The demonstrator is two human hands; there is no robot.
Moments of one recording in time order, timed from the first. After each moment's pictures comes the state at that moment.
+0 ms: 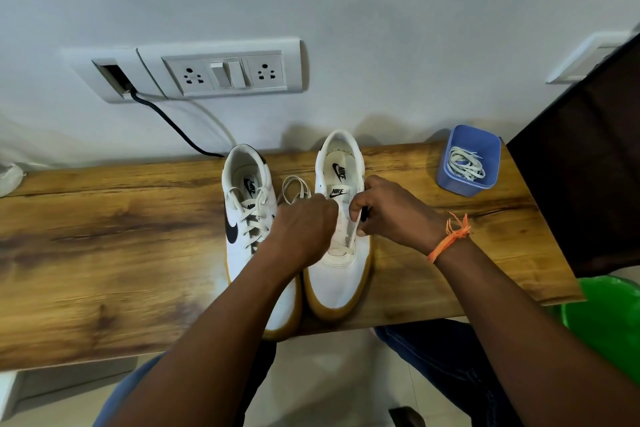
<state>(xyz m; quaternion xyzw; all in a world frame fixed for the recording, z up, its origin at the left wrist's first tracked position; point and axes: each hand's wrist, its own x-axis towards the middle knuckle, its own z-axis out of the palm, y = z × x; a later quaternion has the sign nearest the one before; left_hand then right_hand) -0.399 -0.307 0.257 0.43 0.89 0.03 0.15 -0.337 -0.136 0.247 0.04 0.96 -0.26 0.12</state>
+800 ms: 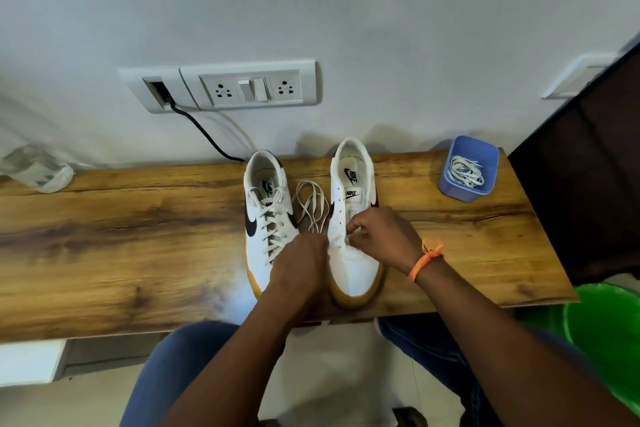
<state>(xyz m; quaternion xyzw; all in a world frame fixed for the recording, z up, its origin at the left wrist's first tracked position) -0.348 -0.349 0.244 0.27 0.93 0.13 0.21 -0.312 -0.174 0.239 0.09 0.96 -0.27 0.09</state>
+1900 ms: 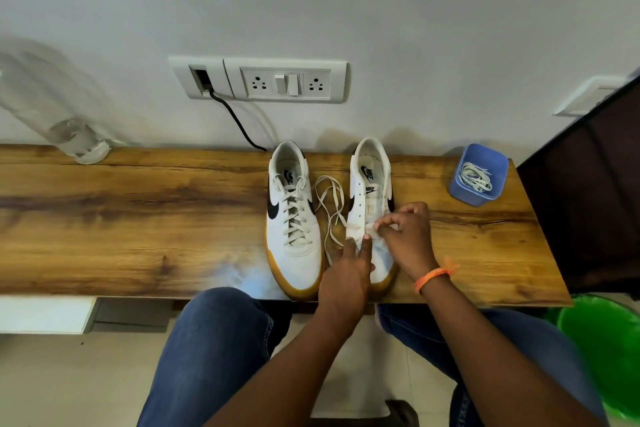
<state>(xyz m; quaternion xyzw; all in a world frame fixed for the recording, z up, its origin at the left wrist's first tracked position) -0.280 -0.328 0.211 0.28 0.93 0.16 0.17 -0.285 -0.193 0.234 0.29 0.88 -0.37 -0.08</state>
